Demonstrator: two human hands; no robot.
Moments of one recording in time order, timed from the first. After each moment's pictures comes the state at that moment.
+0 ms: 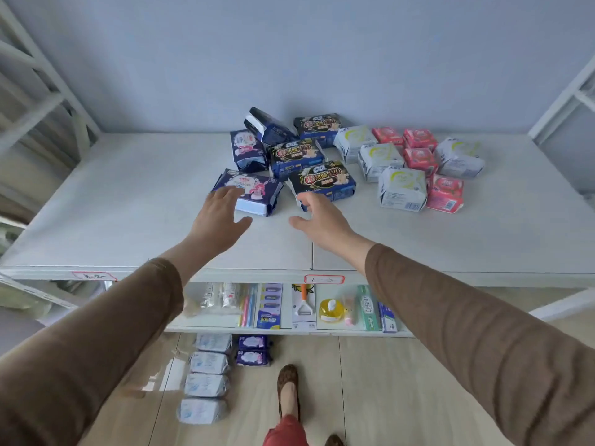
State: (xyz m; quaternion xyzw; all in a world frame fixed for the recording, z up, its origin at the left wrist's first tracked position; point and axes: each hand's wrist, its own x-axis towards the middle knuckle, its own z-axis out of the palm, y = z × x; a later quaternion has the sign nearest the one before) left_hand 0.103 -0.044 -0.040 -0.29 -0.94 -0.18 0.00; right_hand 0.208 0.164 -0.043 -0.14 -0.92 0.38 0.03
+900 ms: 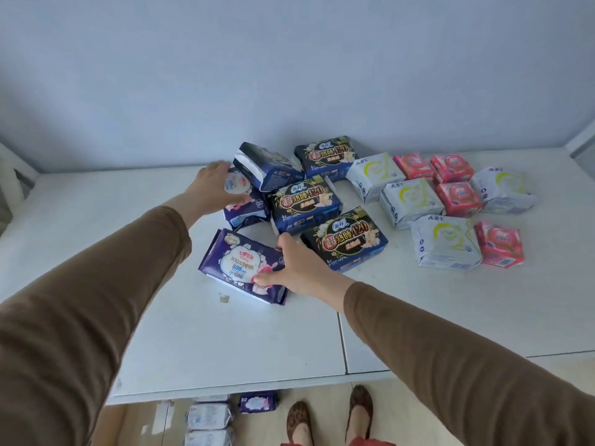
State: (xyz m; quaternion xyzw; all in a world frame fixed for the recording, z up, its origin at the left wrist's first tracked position) left_hand -0.183 0.052 -0.059 -0.30 -0.93 -0.14 -0.13; right_hand 0.052 0.163 -0.091 -0.16 -0.89 0.42 -0.11
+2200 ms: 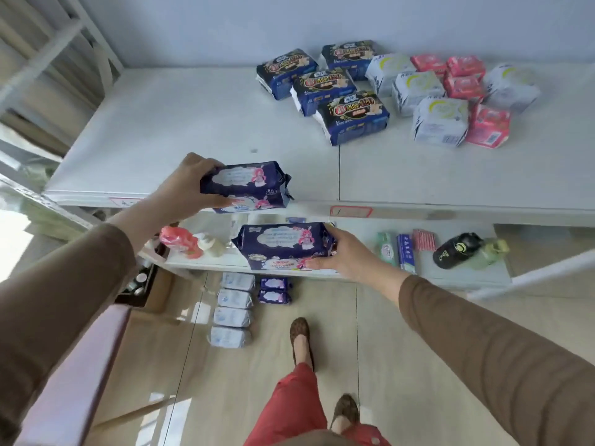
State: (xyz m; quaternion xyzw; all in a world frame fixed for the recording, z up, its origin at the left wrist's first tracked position) left_hand 0.125 -0.175 -0.052 -0.28 -0.93 -0.20 -0.11; right_hand 0.343 0.091 -0.138 -0.10 -0.80 0.58 -0.10
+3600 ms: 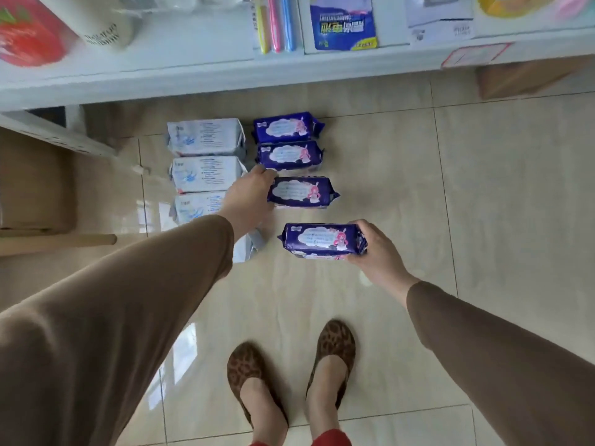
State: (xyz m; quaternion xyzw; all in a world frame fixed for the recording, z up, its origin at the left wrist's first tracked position) left_hand 0.191 -0.274 -0.780 -0.37 -0.88 -0.05 -0.27; right_hand 0.435 -0.123 -0.788 -0.33 -0.82 0.44 -0.14
